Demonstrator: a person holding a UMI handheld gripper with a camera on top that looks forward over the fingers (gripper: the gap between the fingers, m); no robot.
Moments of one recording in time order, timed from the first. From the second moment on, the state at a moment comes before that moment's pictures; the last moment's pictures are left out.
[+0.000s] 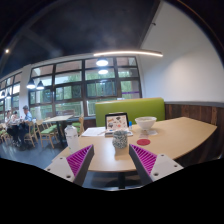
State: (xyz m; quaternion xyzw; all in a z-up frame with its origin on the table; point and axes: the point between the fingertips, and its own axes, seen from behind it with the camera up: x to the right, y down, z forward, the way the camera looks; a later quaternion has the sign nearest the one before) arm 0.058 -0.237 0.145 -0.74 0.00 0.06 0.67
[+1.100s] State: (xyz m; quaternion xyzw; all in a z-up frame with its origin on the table) arm -0.186 -0.011 0.071 -0.79 -0.11 0.06 0.60
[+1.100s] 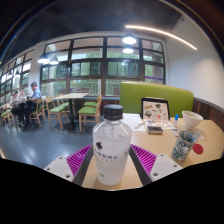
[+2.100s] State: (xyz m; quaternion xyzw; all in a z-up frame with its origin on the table) arm -0.074 0.090 0.128 -0.63 0.31 0.51 0.49
